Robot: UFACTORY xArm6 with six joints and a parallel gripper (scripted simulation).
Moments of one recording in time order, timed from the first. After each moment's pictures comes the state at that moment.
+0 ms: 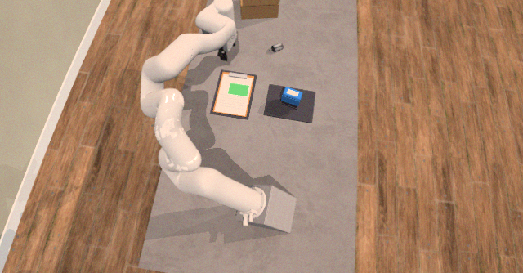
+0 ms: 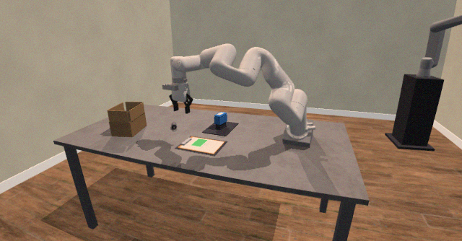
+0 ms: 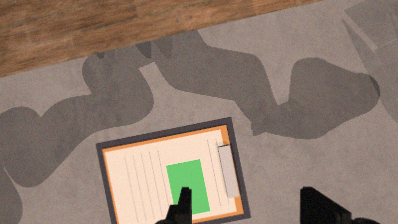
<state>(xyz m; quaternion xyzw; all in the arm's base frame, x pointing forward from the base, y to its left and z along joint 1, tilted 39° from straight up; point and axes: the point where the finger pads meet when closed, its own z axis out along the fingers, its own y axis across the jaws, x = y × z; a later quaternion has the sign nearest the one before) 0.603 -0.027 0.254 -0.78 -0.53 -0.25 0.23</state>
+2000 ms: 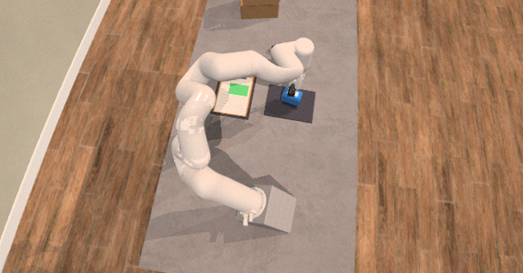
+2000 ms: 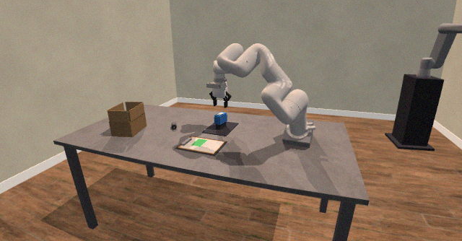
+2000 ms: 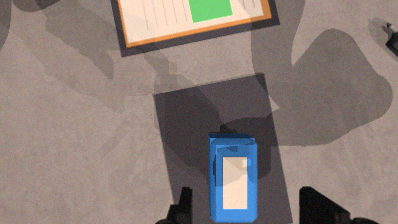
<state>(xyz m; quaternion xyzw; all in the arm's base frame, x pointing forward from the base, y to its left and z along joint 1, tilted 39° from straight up) 0.477 -0.213 0.015 -0.78 -0.53 -0.25 0.23</state>
